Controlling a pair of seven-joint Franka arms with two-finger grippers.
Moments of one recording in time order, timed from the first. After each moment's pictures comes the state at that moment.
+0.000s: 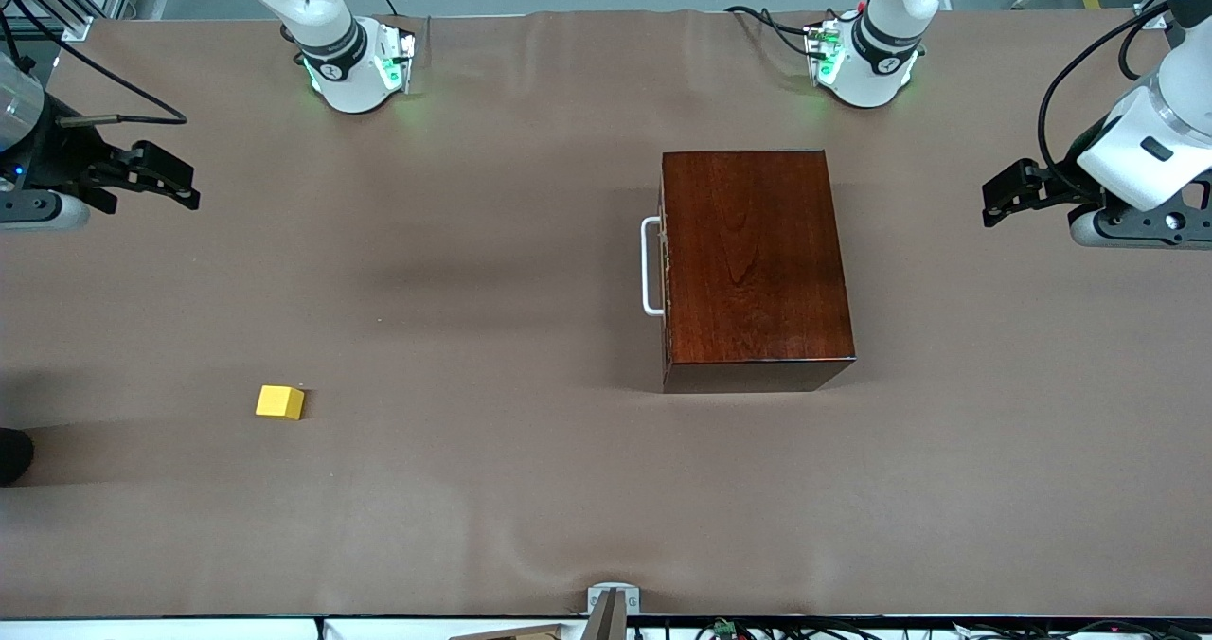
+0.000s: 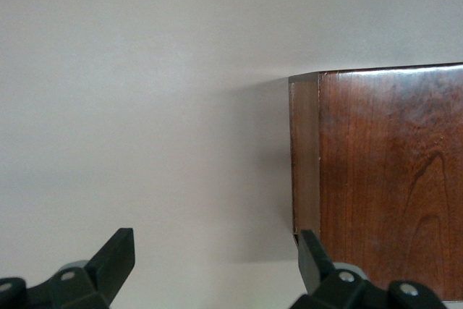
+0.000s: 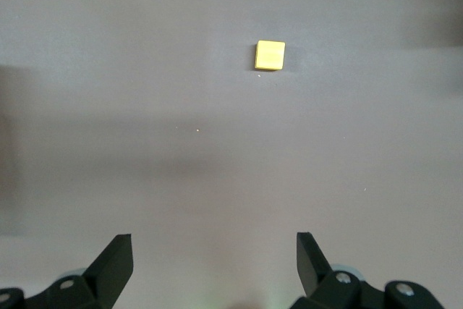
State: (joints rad) left arm -0.17 0.02 0.05 -1.59 0.00 1.59 -0.06; right arm 0.00 -0.01 0.06 -1.57 0.02 1.50 0.02
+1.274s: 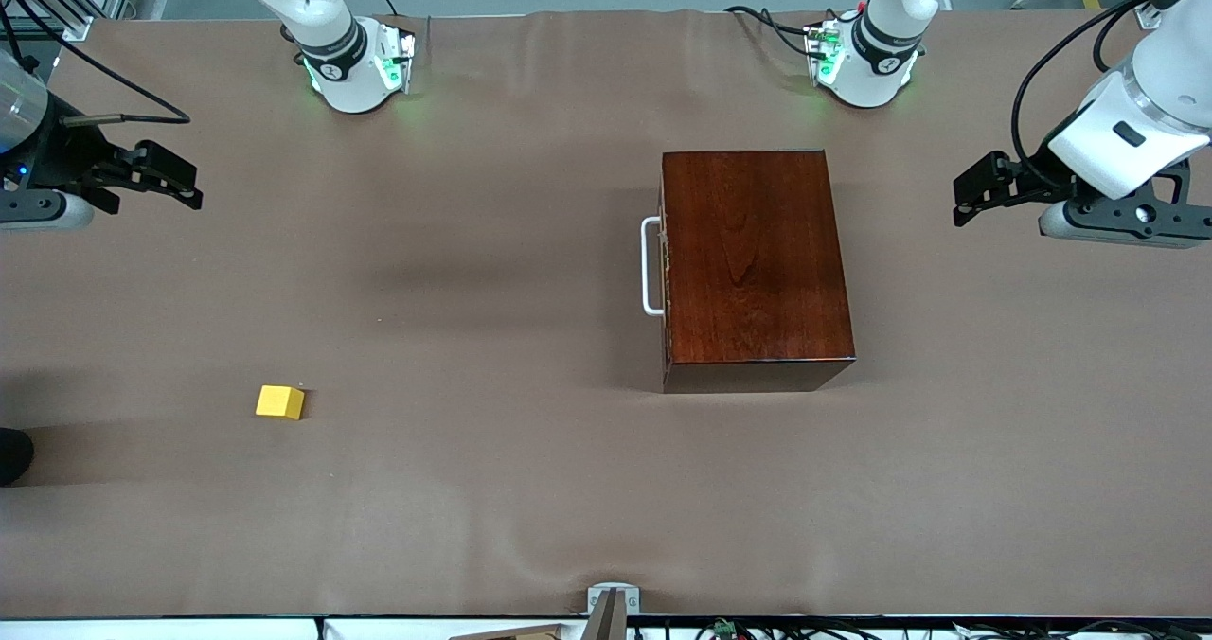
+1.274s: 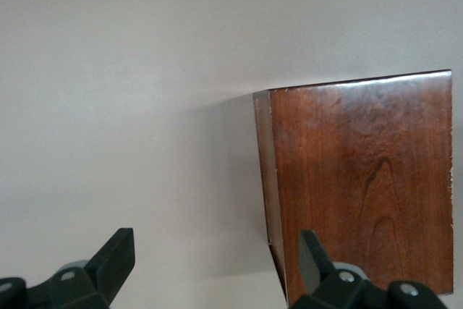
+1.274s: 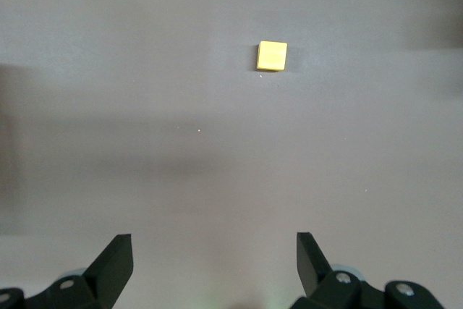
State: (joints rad) left arm -0.22 0.04 0.04 -1.52 -0.04 1.60 -0.07; right arm 0.00 -0.01 0.06 -1.57 0.02 1.50 0.02
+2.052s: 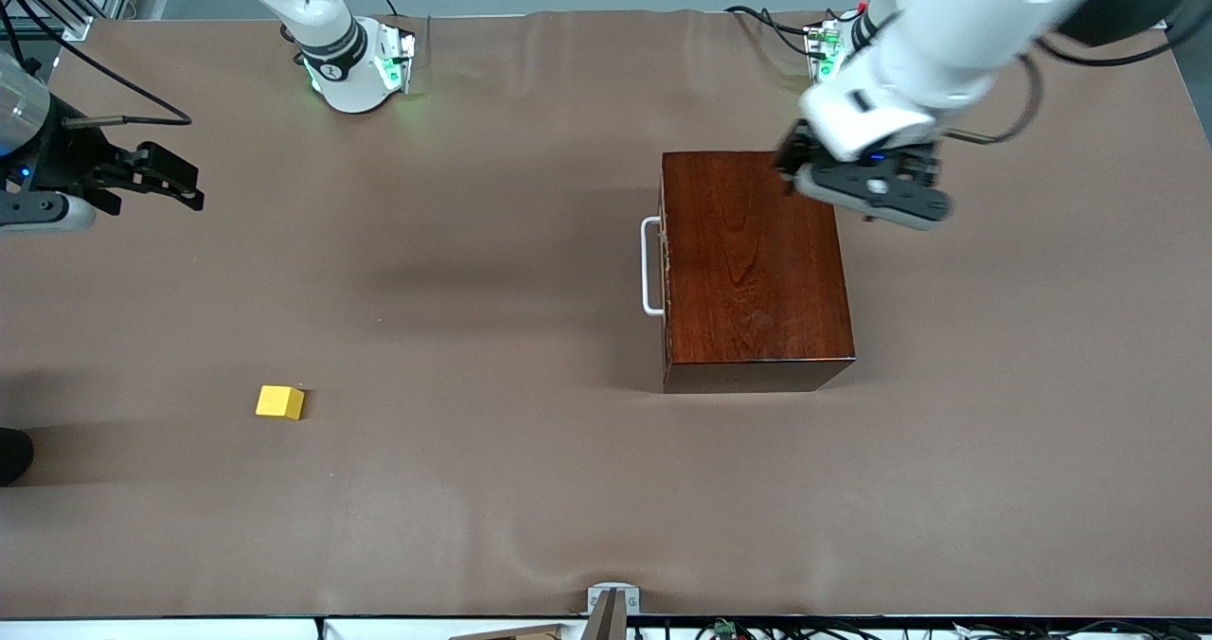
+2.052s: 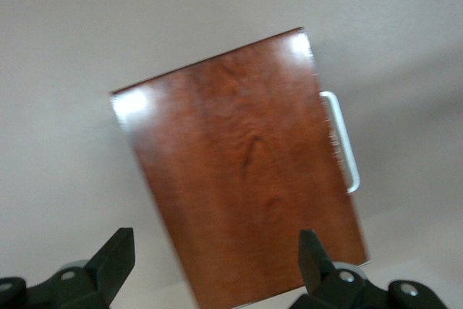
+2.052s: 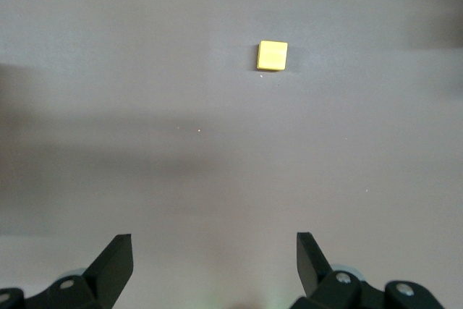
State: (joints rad) left arm -0.53 0.12 0.01 -1.50 -0.05 1.65 -0.22; right arm 0.00 0.00 0.06 -1.57 0.02 1.50 0.02
